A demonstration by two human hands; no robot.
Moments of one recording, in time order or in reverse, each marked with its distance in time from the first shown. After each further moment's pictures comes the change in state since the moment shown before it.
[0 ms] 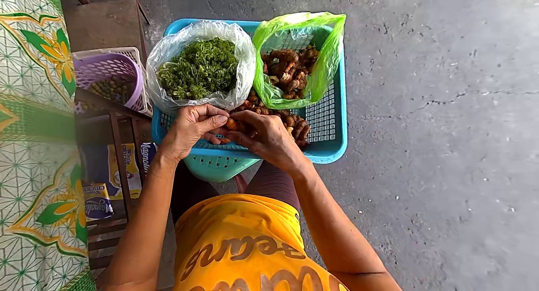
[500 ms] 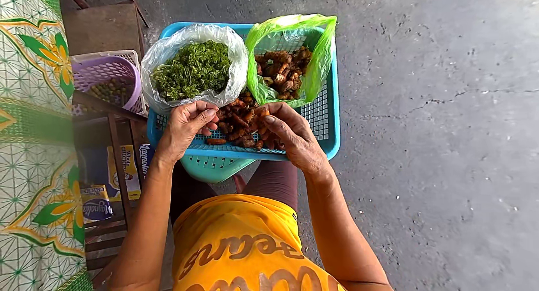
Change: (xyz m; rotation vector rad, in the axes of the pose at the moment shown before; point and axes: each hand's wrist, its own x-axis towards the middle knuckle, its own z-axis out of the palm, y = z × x) left_hand 0.002 -0.008 0.001 0.104 0.124 0.122; right_hand -0.027 0.024 -0.030 0.559 0.076 0.047
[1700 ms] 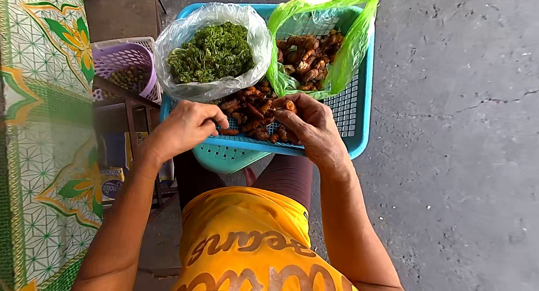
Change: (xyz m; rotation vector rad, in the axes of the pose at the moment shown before) left_hand -0.019 0.042 -0.022 0.910 -0.288 0.167; right_hand -0.002 0.000 0.002 -0.129 0.140 0.184
